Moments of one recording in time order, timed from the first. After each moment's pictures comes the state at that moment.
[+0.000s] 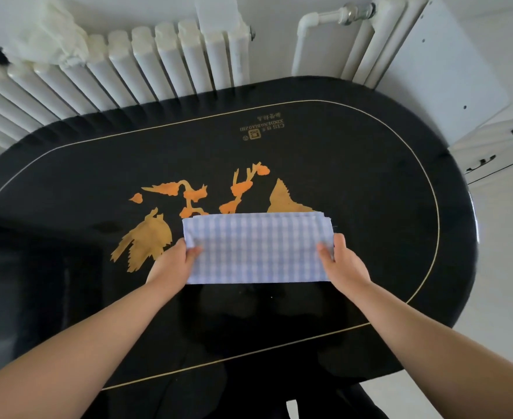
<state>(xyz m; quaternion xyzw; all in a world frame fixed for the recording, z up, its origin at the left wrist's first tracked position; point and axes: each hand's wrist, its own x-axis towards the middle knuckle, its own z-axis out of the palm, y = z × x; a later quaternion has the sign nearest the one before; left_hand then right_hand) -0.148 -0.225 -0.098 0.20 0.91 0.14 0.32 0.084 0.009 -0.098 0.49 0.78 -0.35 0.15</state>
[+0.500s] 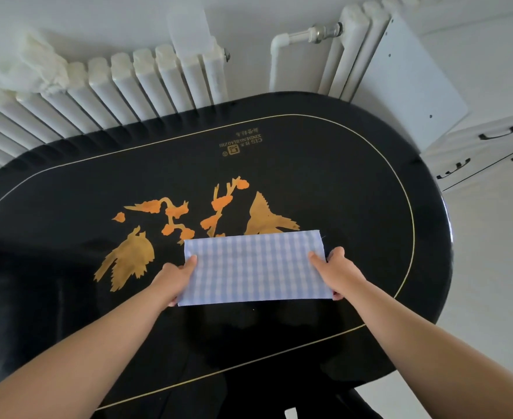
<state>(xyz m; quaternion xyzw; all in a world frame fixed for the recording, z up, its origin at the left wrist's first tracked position) -0.132 -0.185 -0.099 -0.01 0.89 0.10 0.44 0.090 0.046 -0.092 0.62 0.63 -0.40 0.25</state>
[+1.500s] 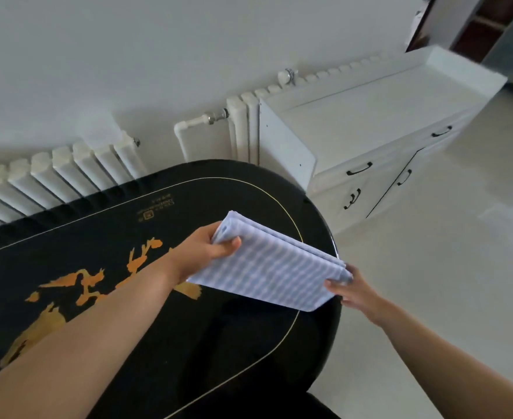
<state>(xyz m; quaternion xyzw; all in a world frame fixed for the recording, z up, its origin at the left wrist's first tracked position) 0.025 0.032 0.088 0.40 0.68 0.35 0.51 0.320 0.171 -0.034 0.57 0.53 -0.62 -0.05</state>
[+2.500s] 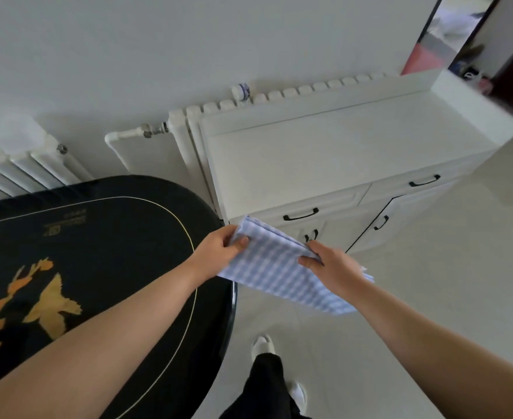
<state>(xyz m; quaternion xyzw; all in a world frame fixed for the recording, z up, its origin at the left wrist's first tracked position) 0.204 0.356 0.039 0.35 0.77 0.38 0.37 0.401 0.512 0.016 0.36 0.87 -0.32 0.05</state>
